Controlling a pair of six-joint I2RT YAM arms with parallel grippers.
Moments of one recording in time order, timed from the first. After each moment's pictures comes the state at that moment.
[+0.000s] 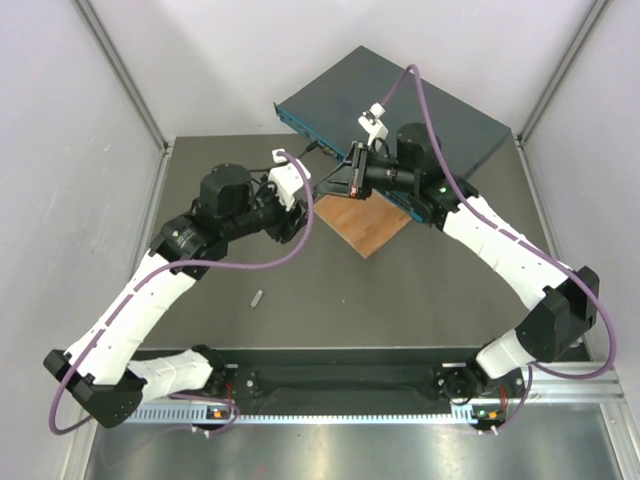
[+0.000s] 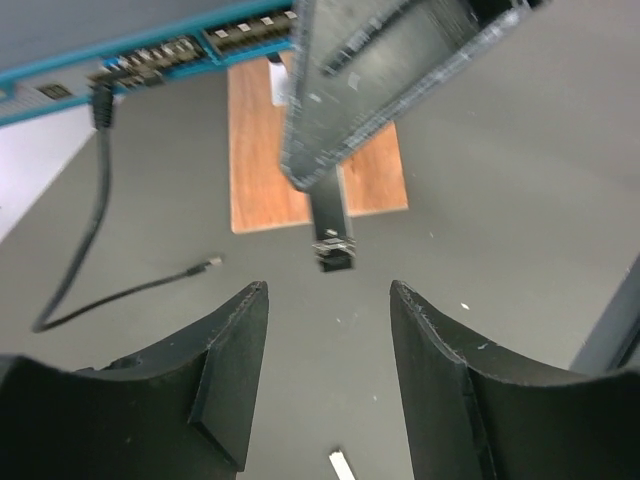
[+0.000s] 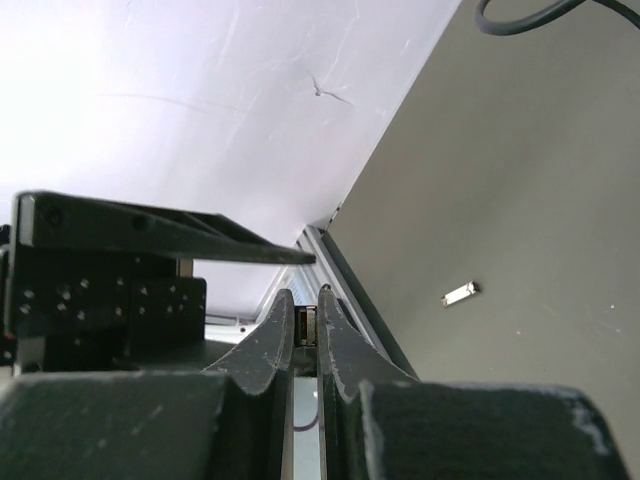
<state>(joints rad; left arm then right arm) -0.63 1.12 1.36 -0.62 0.21 0.26 0.61 1.50 1.45 -0.16 -0.62 0.83</state>
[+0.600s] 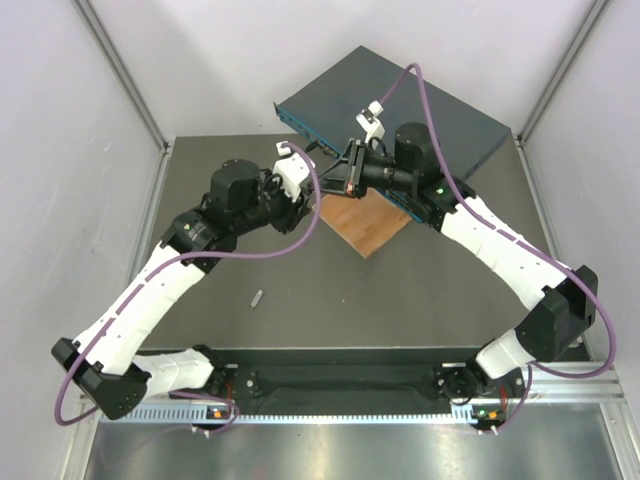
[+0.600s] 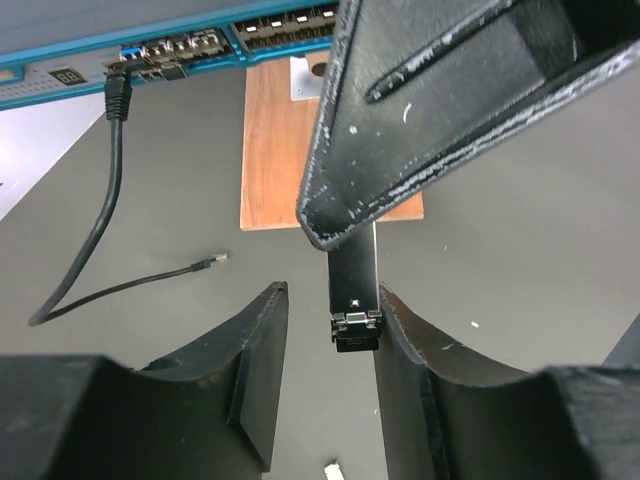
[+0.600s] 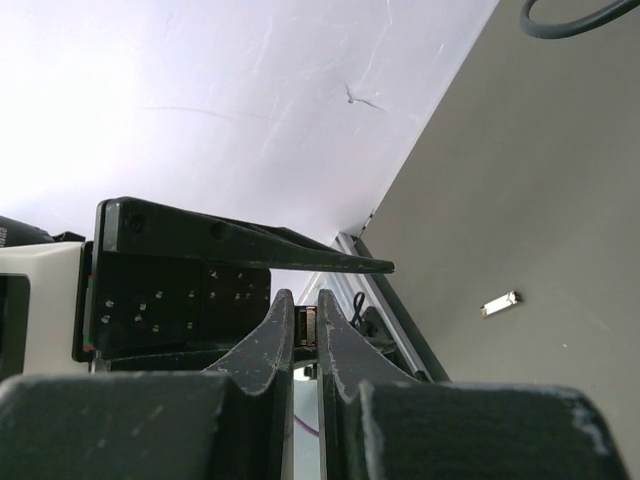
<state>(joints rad) -0.64 1.18 1.36 -0.58 0.14 0.22 0.63 1.50 1.45 -0.10 -0.61 0.93</state>
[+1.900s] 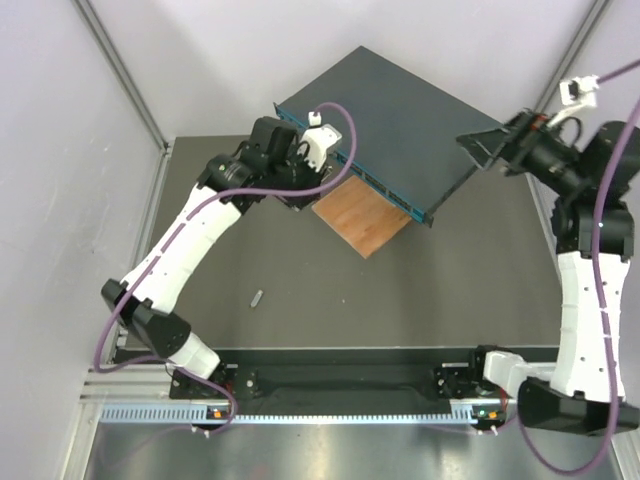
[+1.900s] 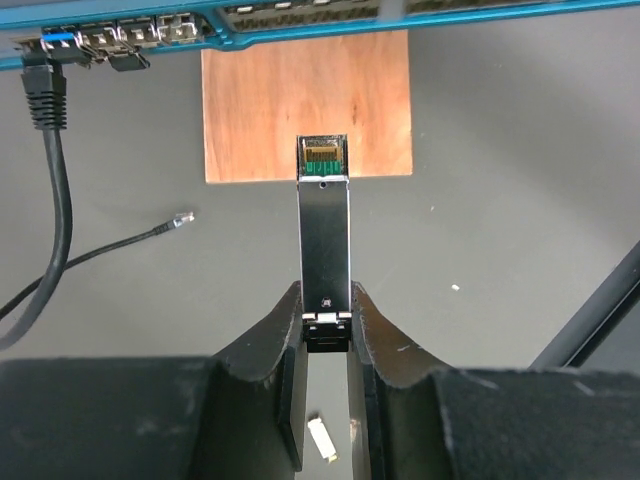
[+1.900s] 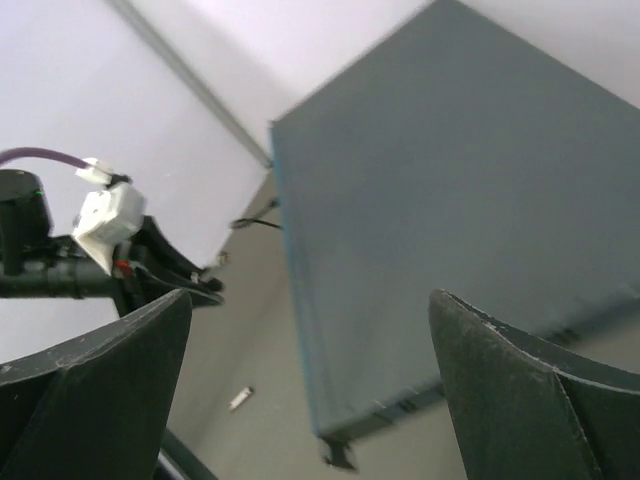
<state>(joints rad) -0.60 1.54 1.78 -0.91 0.19 0.18 -0.09 1.09 1.52 -0.44 -0.70 0.50</state>
